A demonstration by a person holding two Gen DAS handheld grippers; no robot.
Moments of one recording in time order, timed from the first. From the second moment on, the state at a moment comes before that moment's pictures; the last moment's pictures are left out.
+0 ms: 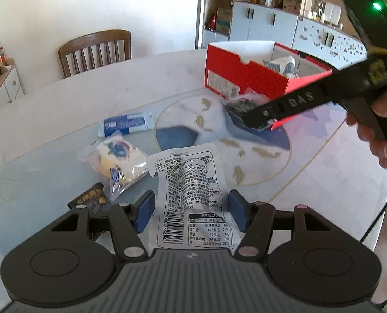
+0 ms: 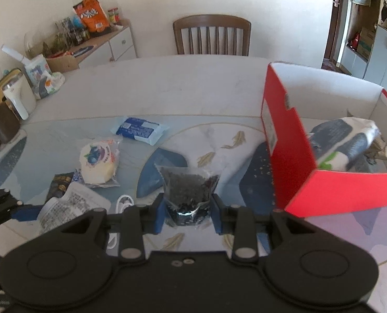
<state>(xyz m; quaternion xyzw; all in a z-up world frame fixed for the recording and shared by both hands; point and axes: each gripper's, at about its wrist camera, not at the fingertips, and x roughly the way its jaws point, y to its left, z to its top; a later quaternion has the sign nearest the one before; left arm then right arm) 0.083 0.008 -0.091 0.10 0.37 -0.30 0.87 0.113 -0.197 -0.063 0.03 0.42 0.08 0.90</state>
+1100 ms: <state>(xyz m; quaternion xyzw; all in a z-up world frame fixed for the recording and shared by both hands) 0.111 -0.107 -0.024 0.08 0.32 -0.28 0.90 0.108 -0.347 -0.015 0.07 0.36 0.04 0.93</state>
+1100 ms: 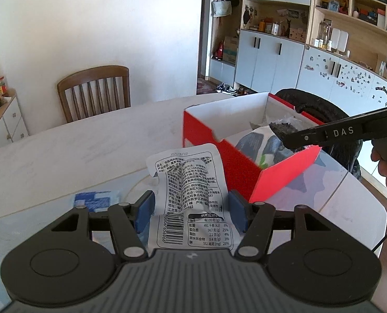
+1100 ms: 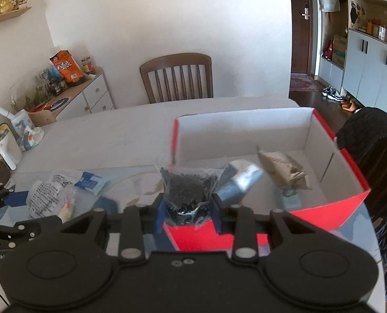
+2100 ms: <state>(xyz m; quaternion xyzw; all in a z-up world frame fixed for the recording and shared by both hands) 0.224 -0.276 -0.025 0.14 0.36 -0.32 0.86 0.153 -0.466 -0.049 0.07 0.41 -0.02 0.91</state>
